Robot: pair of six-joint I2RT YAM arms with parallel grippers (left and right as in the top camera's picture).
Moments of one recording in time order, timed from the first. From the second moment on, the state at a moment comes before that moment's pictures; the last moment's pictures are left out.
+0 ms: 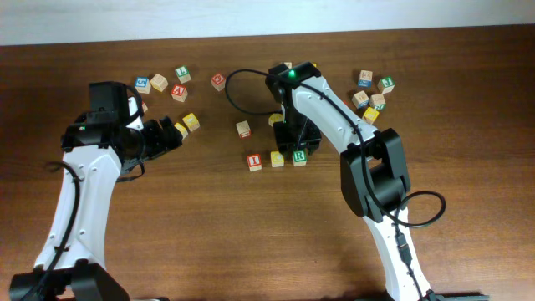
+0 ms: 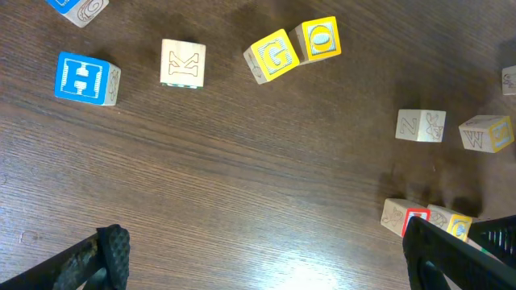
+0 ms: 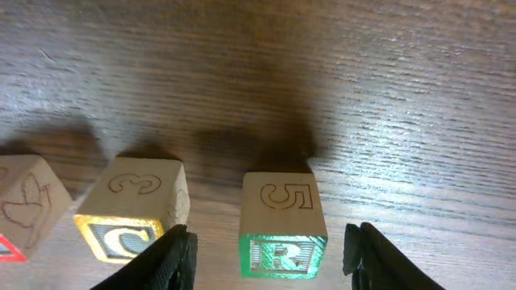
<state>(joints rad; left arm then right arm) 0.08 1.57 1.29 -0.91 0.14 -0.34 0.44 2.42 2.11 -1.43 -0.09 0.33</state>
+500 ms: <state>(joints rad) 0.08 1.57 1.29 -0.91 0.14 -0.34 0.32 2.29 2.13 -1.45 -0.18 0.33</state>
